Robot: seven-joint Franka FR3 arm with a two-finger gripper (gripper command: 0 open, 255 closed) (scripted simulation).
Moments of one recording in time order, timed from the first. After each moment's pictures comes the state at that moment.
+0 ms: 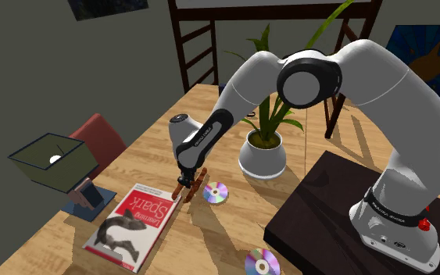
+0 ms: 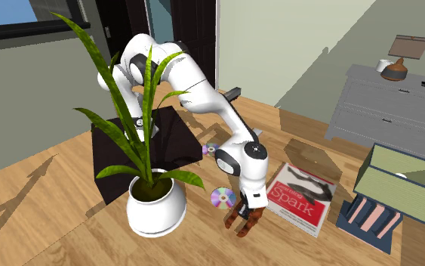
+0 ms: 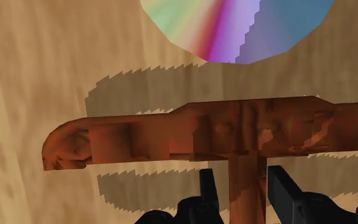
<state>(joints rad) 0.28 0.95 0.13 -1.55 -0.07 2.50 -0.01</state>
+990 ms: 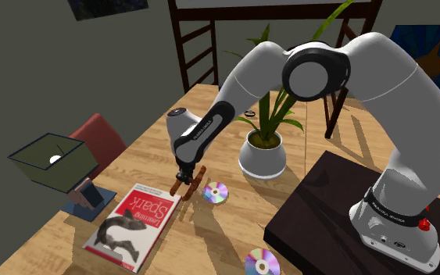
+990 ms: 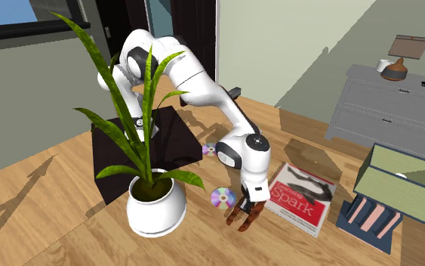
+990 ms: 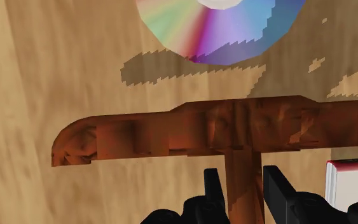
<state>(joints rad) 0.28 0.88 0.13 -1.59 -0.06 2.46 -0.01</state>
